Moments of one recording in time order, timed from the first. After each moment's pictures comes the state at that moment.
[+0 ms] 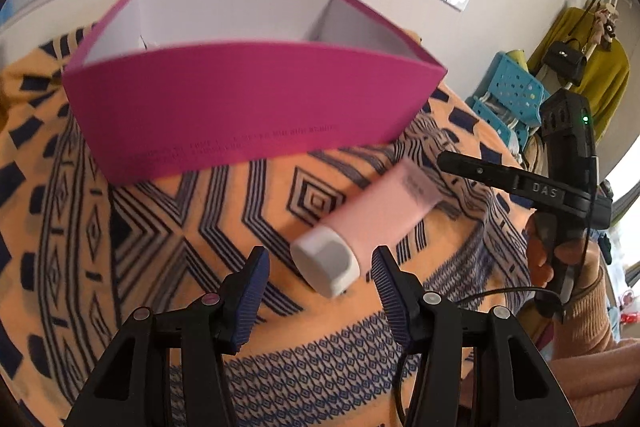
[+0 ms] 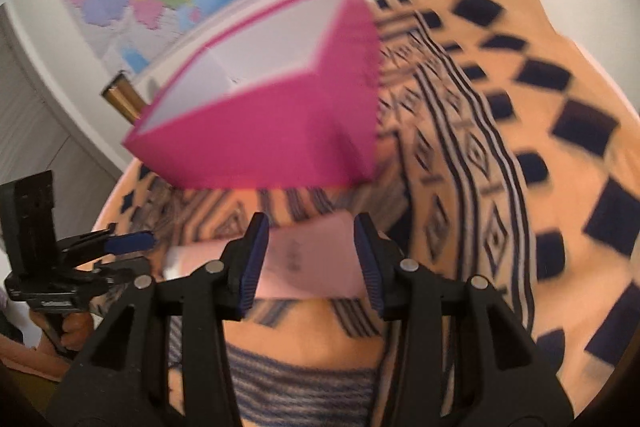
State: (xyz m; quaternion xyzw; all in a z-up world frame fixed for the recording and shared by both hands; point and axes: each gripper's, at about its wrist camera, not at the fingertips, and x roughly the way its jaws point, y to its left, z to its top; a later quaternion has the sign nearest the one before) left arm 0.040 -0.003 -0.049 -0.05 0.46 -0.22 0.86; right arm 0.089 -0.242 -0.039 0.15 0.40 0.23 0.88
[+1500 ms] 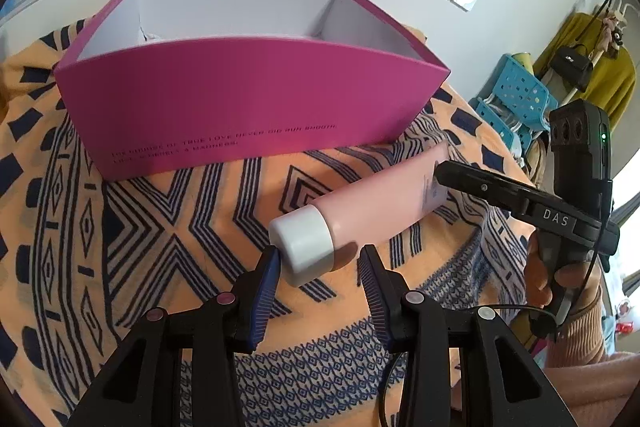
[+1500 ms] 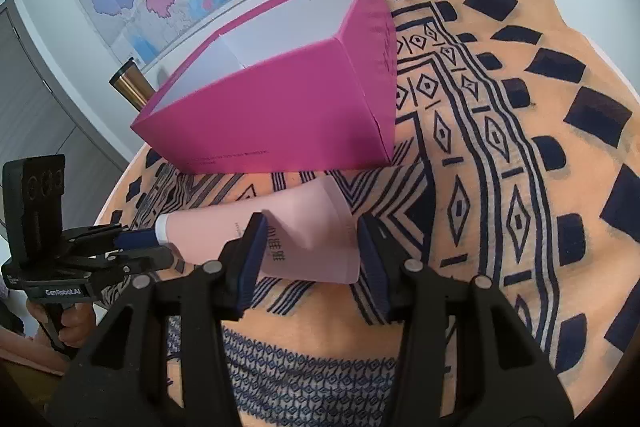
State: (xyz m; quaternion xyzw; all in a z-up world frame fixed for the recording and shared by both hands) left arm 0.044 -0.008 -0.045 -0.06 0.46 -0.21 0.86; right arm 0.081 -0.228 -0.037 0.14 0.39 0.25 0.87
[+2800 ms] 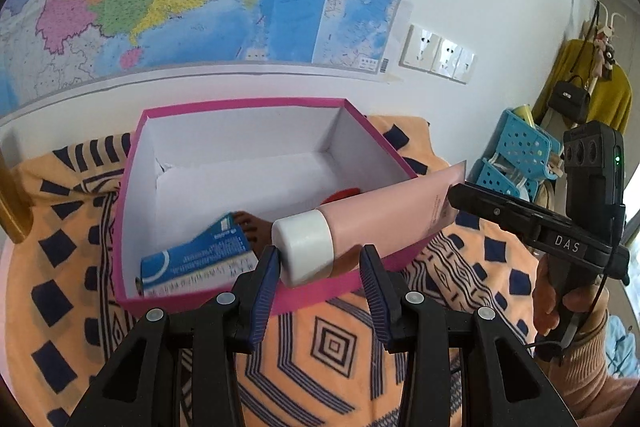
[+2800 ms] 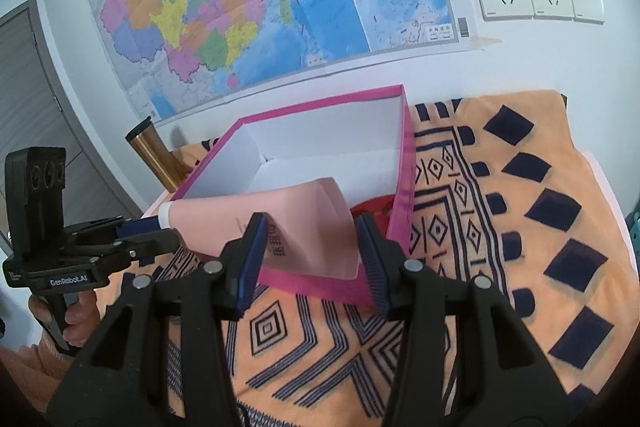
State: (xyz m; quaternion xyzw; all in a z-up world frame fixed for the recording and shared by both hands) left arm 0.098 0.000 0.045 -0.04 0.36 -0.19 0.91; right arm 0.122 -0.222 0.058 0.12 0.30 0.25 0.91
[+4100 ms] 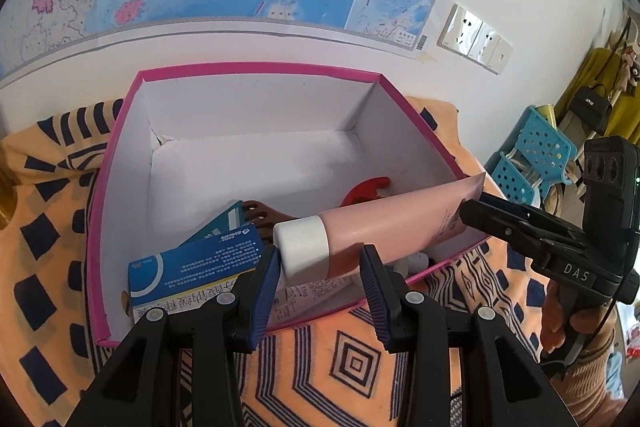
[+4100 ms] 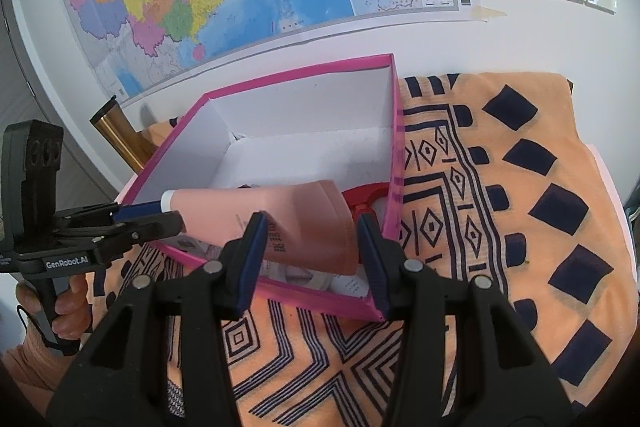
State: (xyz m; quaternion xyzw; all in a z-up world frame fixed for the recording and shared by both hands) left arm 0.149 0.007 0.016 -0.06 0.42 -0.17 0.89; right arm 0.165 -0.206 0.040 0.09 0.36 0.22 0.90
